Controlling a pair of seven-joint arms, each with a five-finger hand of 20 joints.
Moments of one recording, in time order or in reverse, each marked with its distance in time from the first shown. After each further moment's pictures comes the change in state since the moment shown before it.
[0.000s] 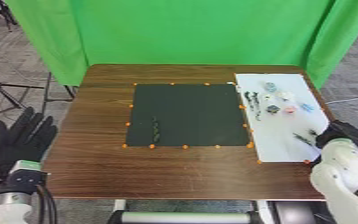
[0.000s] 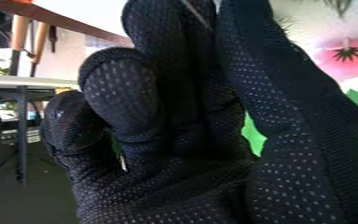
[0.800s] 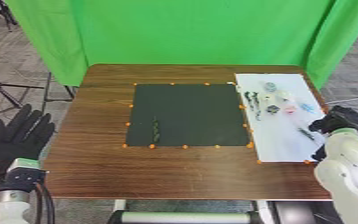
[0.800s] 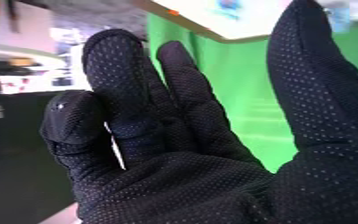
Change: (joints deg) left arm -0.2 1.1 -0.4 0.3 0.0 -0.1 1.4; right arm -0.2 0.7 2.3 -6.4 -0.4 -3.4 -1.6
